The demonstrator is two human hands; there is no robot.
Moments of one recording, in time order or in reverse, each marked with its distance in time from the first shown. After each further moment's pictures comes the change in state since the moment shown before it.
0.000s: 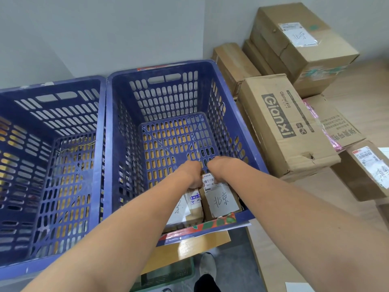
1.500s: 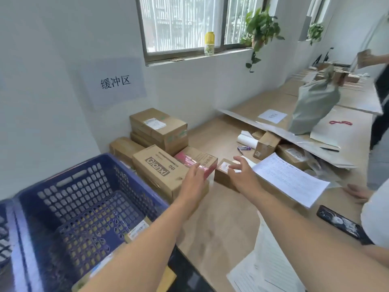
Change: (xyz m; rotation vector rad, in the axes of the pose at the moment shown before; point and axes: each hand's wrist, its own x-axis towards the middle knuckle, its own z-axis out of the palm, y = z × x) left_hand -0.205 0.244 -0.025 -0.963 0.253 0.657; right_hand -0.333 0.104 0.153 1.540 1.345 0.699
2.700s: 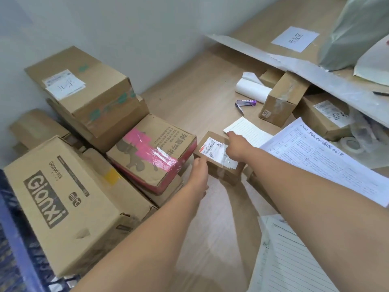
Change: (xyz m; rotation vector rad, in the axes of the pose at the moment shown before) left_hand 0.306 -0.171 0.207 -0.096 -0.023 -0.735; right_hand 0.355 0.190 0.027 -0.635 -0.411 0.165
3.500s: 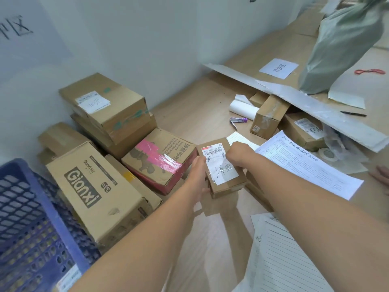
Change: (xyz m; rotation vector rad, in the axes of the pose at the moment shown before) left_hand -0.121 0.030 -0.021 -0.197 -0.112 0.144; right_hand -0.111 -0.042 -0.047 -0.083 0.046 0.092
